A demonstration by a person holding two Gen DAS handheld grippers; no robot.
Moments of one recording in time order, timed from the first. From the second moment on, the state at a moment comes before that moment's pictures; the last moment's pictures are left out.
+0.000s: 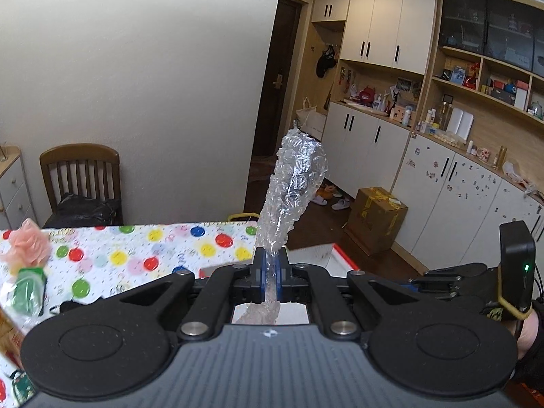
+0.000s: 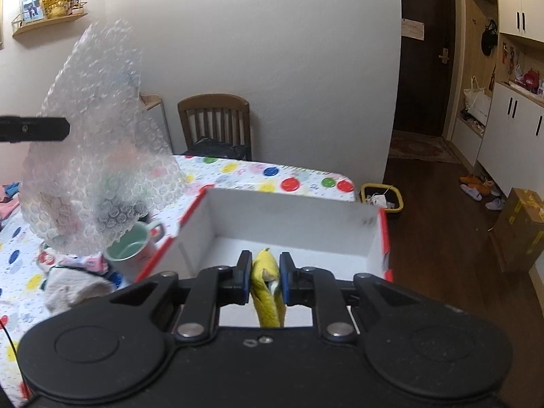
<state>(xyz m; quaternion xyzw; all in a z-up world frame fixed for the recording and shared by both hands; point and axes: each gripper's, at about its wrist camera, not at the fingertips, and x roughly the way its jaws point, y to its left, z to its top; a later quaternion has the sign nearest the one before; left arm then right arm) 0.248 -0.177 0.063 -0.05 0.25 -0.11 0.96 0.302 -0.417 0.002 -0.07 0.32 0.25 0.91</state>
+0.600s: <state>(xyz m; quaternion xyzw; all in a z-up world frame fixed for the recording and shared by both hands) 0.370 -0.248 -0.018 -0.06 0.35 -0.06 0.93 0.386 -0.429 -0.059 -0.09 0.35 0.21 0.91</state>
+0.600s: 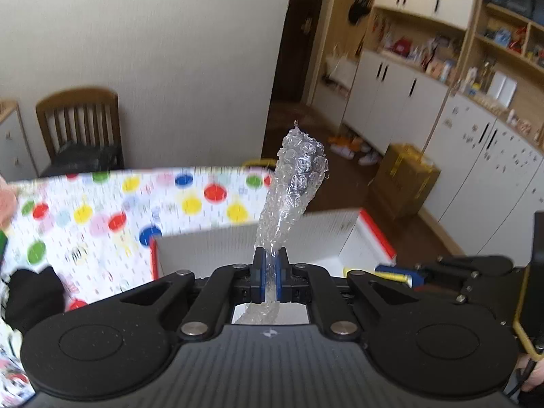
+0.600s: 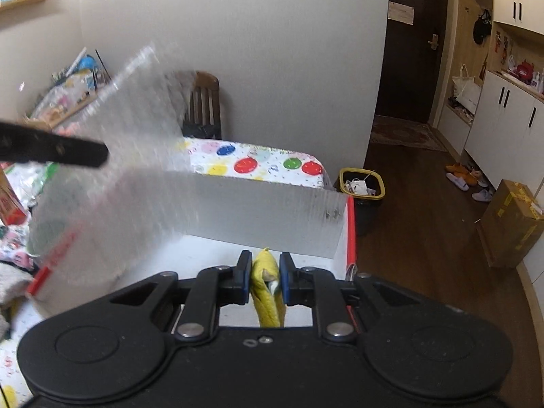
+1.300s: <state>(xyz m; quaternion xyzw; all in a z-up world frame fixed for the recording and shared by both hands) 0.416 -0.267 -0.128 -0.04 0.53 -0.04 0.85 0.402 -0.415 -0.103 -0.14 0.41 0.23 0.87</state>
